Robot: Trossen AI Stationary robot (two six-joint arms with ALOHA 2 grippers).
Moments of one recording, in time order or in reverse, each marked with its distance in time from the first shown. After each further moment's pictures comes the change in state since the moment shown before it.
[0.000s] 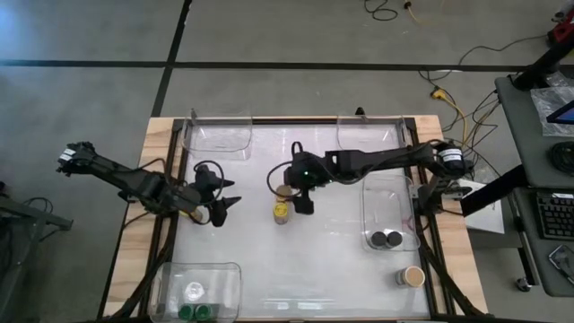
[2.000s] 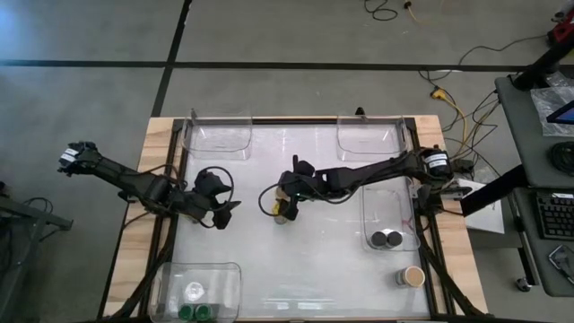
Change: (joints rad) left arm -0.003 0.074 -0.007 -0.098 0.038 -0.145; right arm 0.080 0.122 -0.019 0.109 0.361 0.370
